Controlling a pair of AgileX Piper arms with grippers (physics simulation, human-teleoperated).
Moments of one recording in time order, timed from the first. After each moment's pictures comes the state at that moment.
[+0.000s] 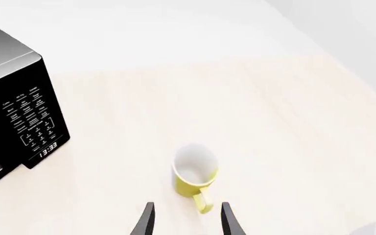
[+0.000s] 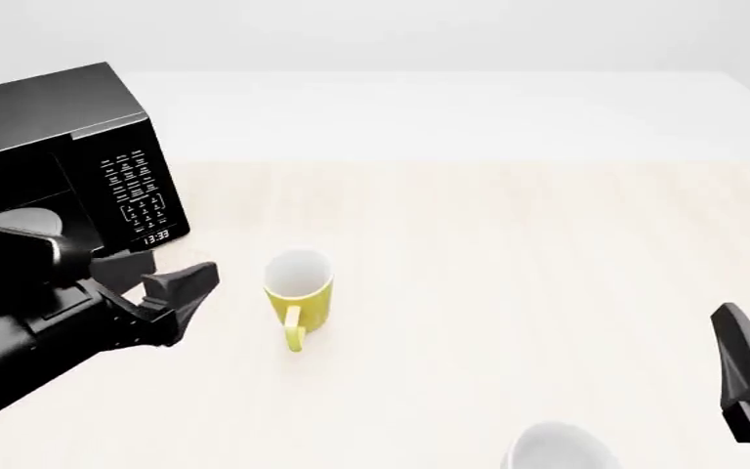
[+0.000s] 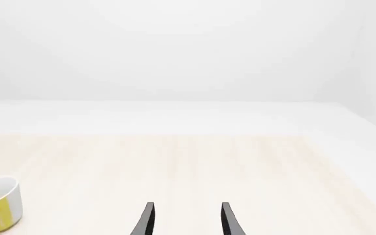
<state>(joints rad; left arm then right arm) -0.45 0.83 -0.32 -0.09 -0.20 0.01 0.01 -0.01 0.00 0.00</state>
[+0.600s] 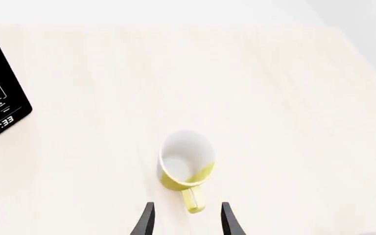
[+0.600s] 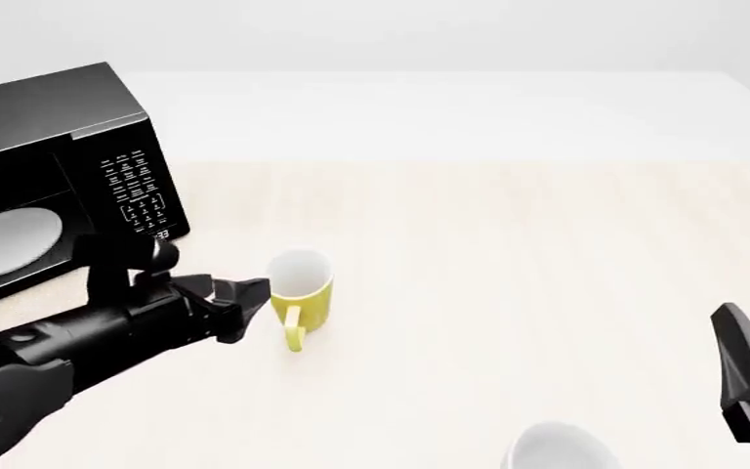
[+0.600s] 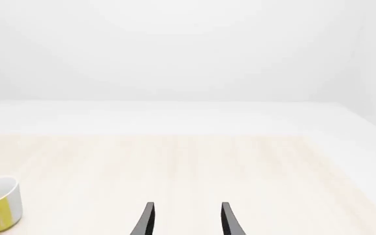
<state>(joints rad) -0.51 1.15 -0.36 -0.23 -0.32 0.01 0.01 -0.01 0.00 0.00</state>
